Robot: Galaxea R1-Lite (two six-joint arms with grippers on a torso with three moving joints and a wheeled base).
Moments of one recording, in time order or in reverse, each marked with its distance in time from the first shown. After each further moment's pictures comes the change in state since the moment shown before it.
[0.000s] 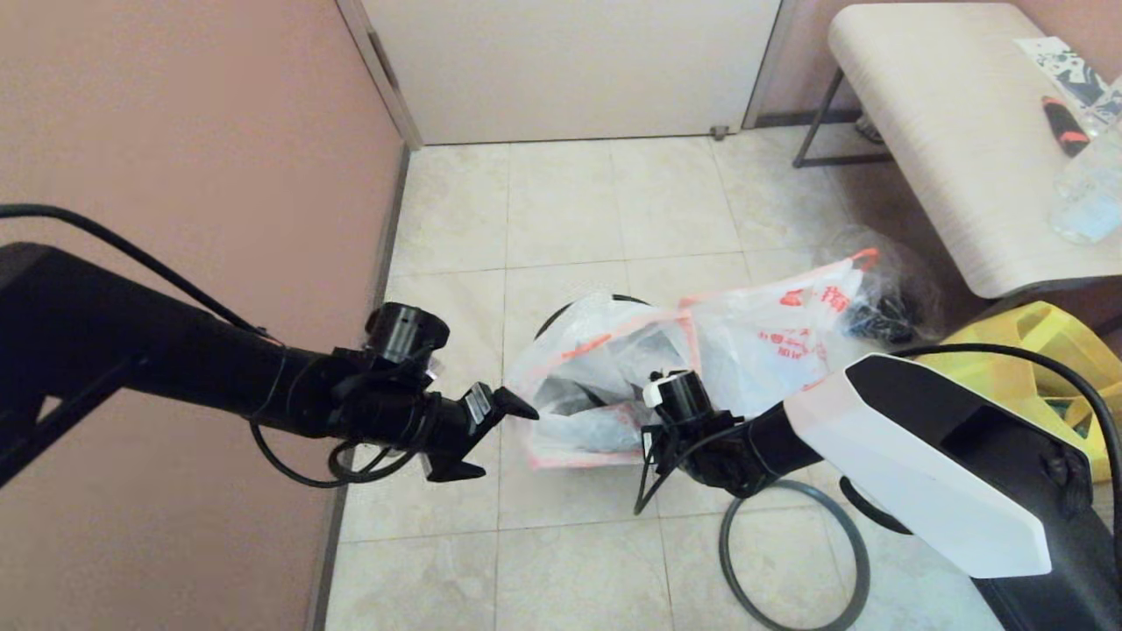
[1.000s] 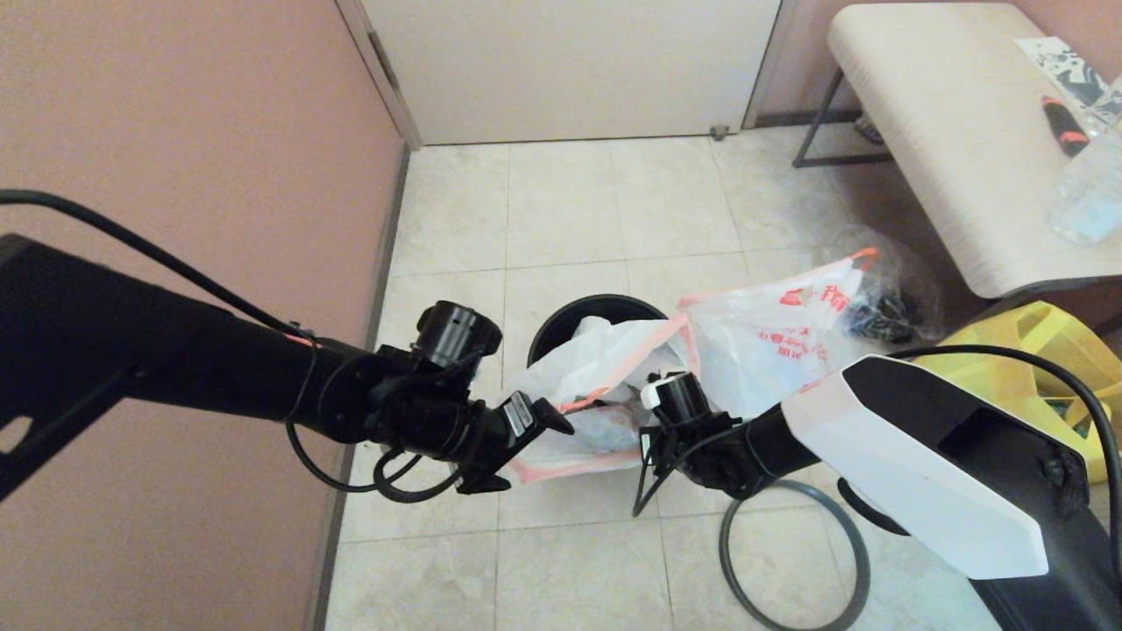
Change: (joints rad) left arm -0.167 -0.006 -0.050 0.090 0.168 -0.060; right arm -0.002 0.002 -0.001 -0.001 -0.002 -0.004
